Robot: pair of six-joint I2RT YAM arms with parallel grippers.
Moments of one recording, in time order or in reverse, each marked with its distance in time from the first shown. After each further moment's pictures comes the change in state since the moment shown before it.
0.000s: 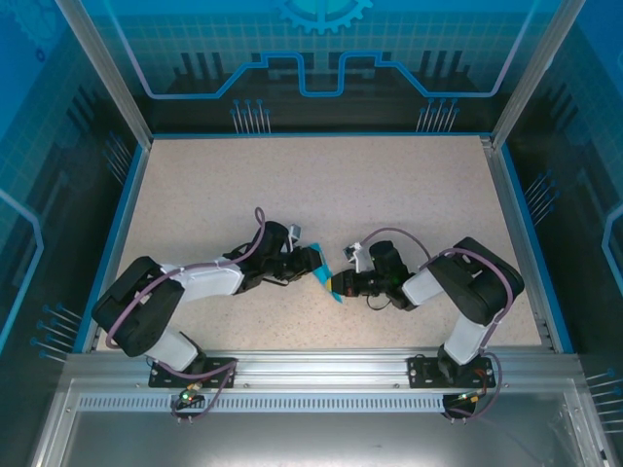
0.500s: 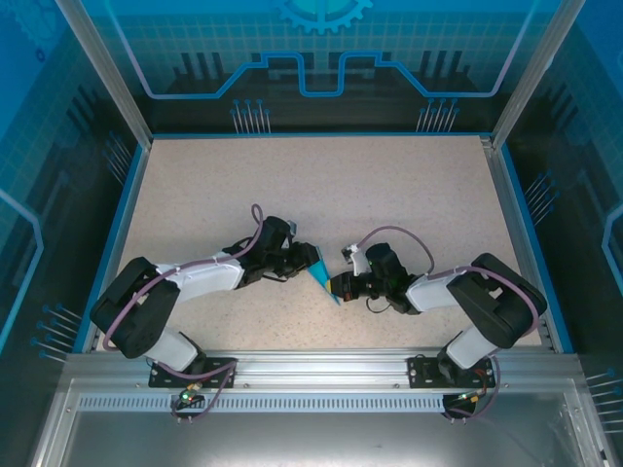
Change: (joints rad) left arm 0.006 -0.016 0.061 -0.145 -0.084 -0.027; right arm 0.077 -0.161 -0.007 -0.173 0.157 -0.130
